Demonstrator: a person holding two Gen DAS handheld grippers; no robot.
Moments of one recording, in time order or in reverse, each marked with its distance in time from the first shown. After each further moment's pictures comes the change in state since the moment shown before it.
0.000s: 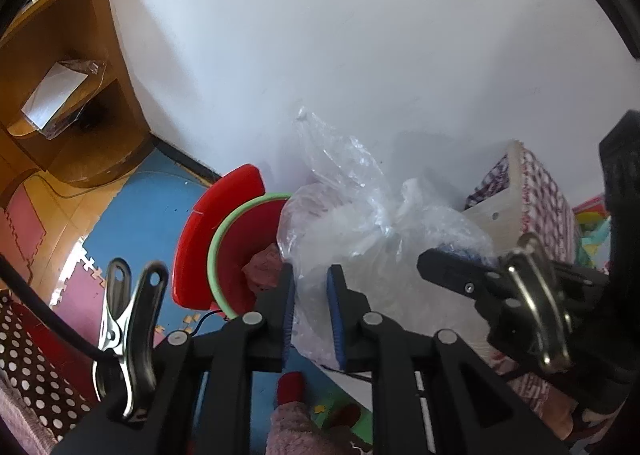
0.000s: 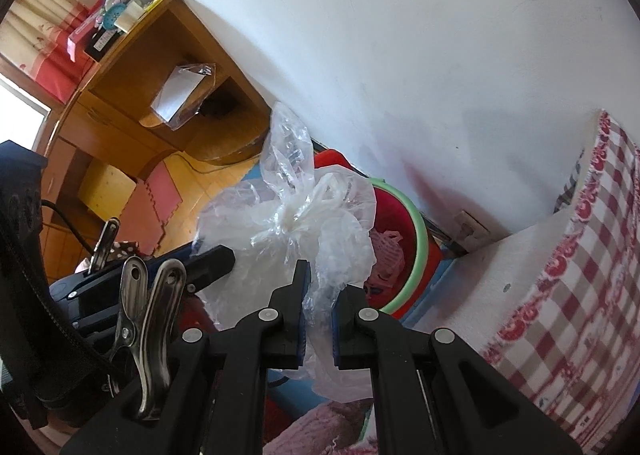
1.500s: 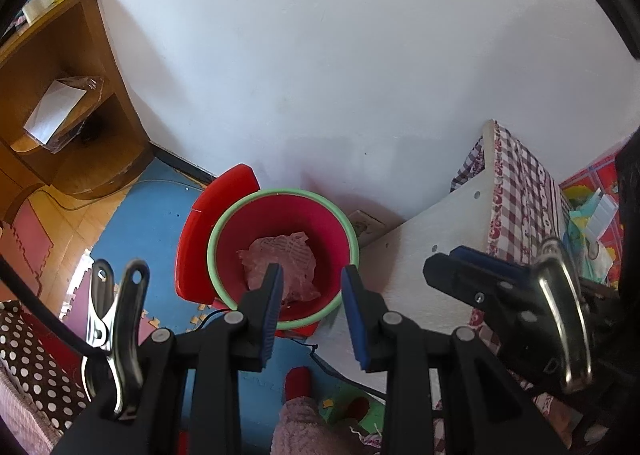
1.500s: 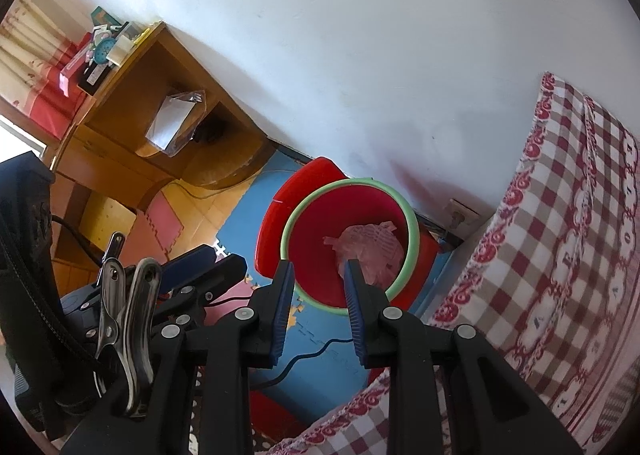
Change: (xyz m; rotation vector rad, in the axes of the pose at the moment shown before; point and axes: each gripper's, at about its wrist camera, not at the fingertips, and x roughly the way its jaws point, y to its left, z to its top) left arm -0.030 -0.024 -0.018 0.060 -0.017 0.006; right arm -0.039 -0.004 -0.034 0.110 -0.083 -0.004
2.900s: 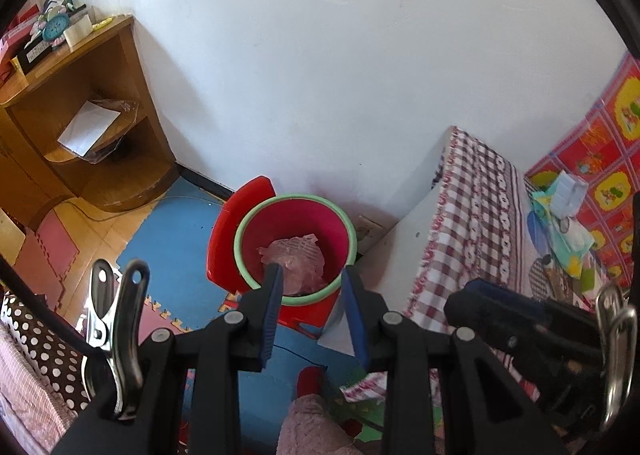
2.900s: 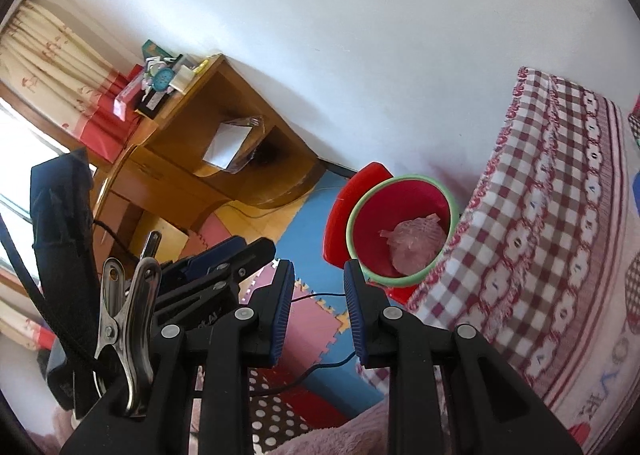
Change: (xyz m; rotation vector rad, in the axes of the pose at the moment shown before) left arm -0.110 -0.026 -0.062 0.016 -0.109 0.058; right arm -0.123 0.017 -0.103 0.031 -0.130 0.167
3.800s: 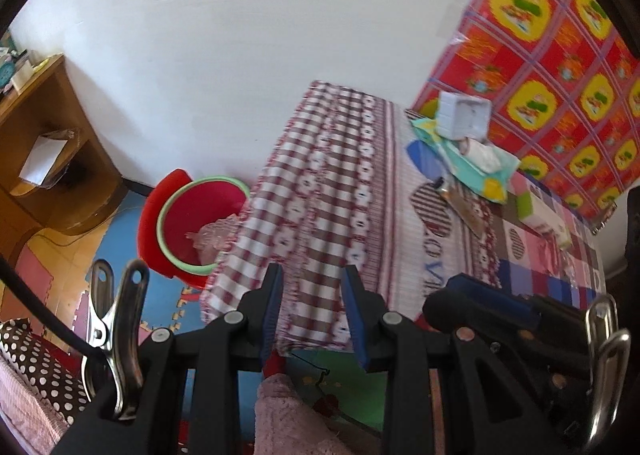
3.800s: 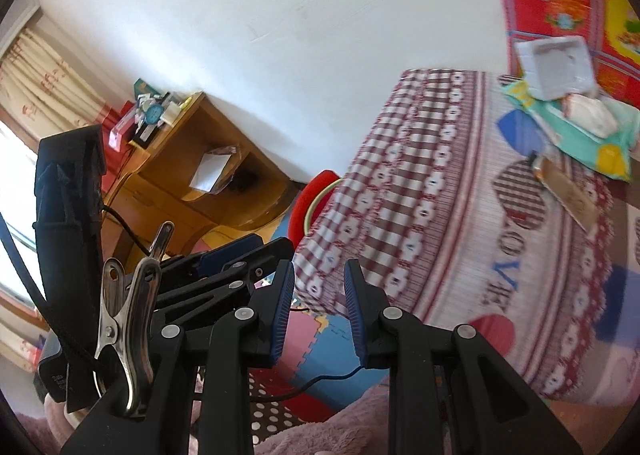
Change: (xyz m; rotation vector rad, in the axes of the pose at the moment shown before) left arm -0.052 -0.152 -0.075 0.179 0.013 -0.123; right arm -0.133 -0.061 -0.088 0.094 -0.136 -0.067
